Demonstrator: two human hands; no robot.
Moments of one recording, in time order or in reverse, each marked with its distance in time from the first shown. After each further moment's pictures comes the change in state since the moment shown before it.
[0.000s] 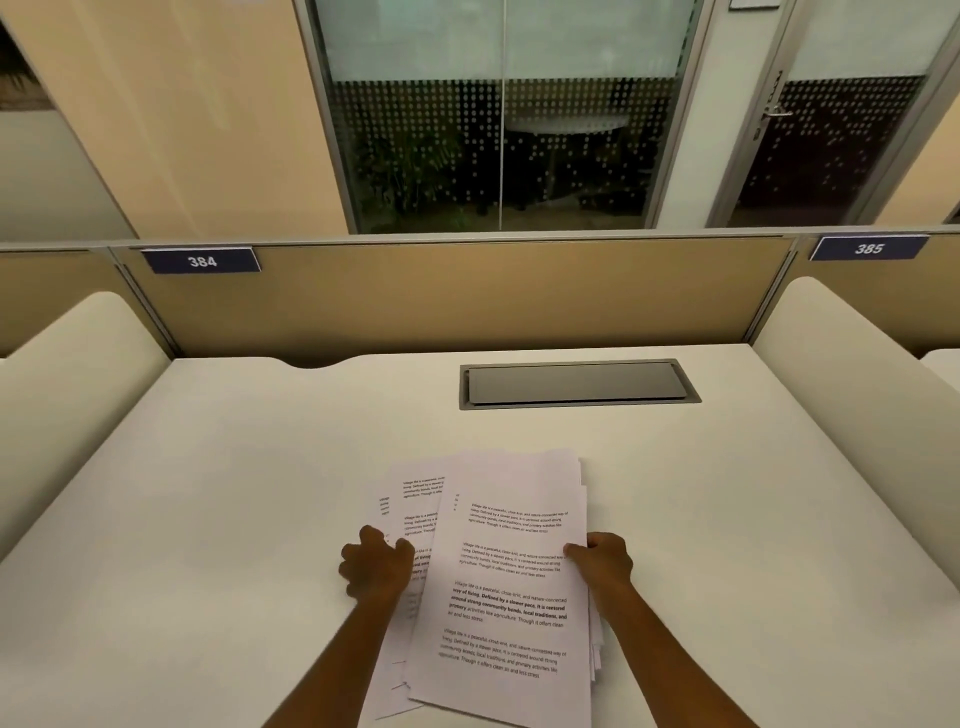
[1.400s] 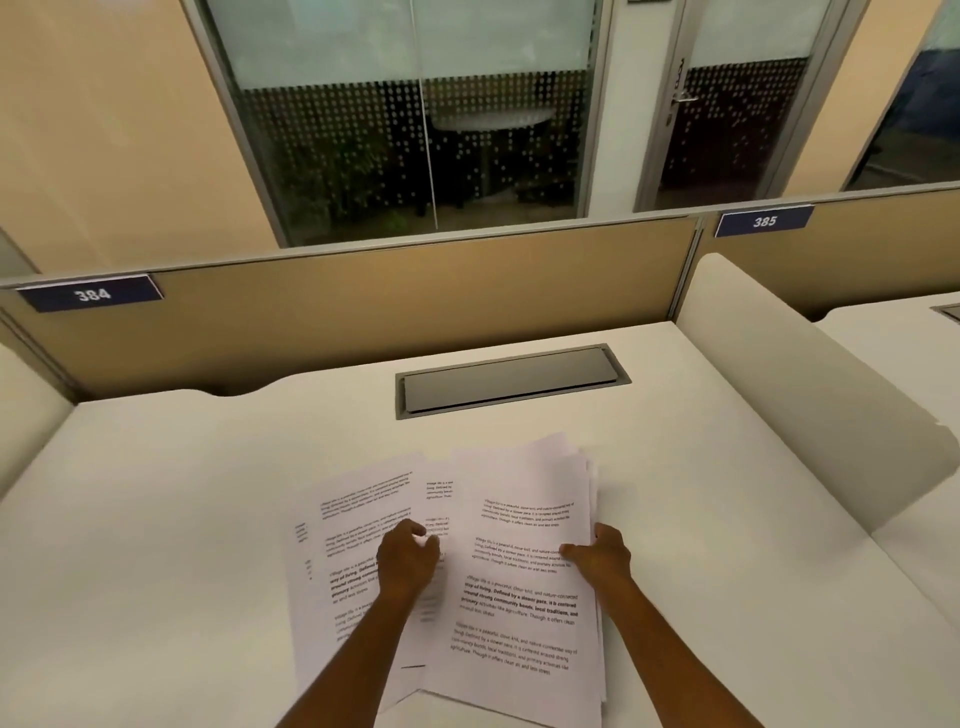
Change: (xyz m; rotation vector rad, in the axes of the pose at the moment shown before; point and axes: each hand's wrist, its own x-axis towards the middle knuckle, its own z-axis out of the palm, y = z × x) left_hand -0.034 0.054 0.074 0.029 -0.184 0.403; right_hand 0.022 0.032 -0.069 0.072 0.046 0.035
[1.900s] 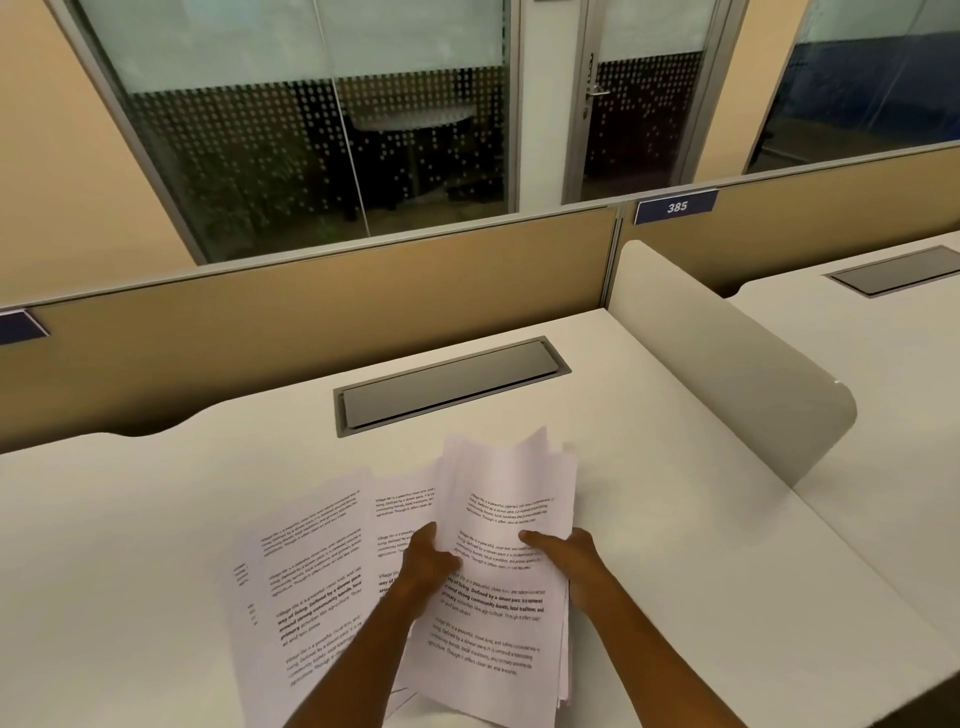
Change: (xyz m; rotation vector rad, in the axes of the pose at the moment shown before) left_hand 0.001 0.042 0.051 -0.259 -0.516 -0.047; right_hand -0.001 0.008 -0.020 0.402 -0.111 0.118
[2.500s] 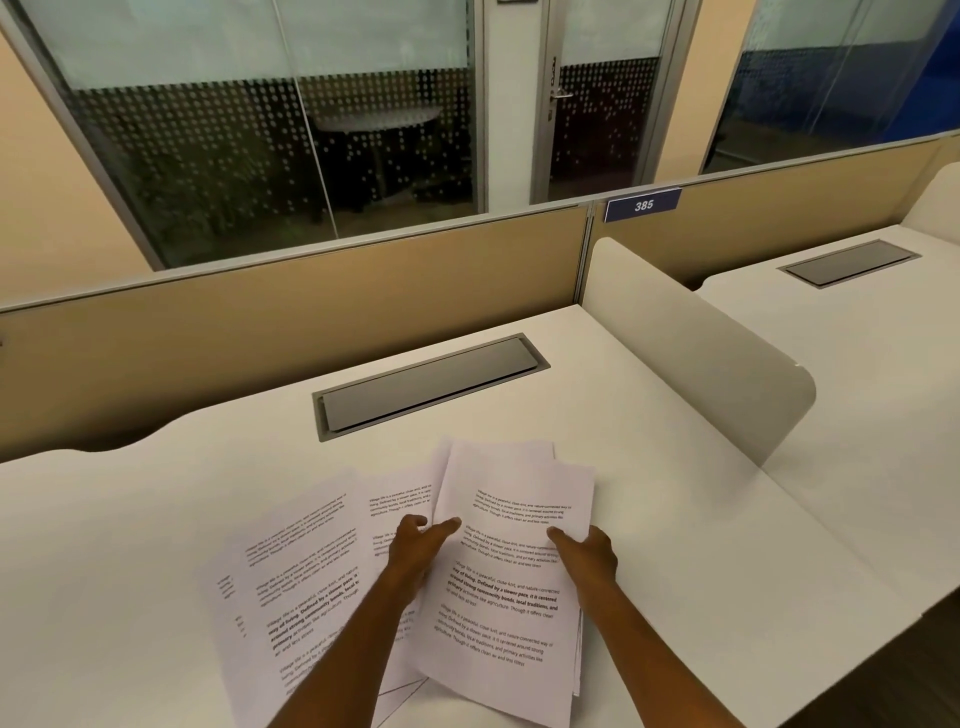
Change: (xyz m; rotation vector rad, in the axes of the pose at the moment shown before) left_hand -0.006 0.017 -0.006 -0.098 0.025 -0.071; right_hand -0.023 0.010 -0.009 -0.130 0.377 -0.049
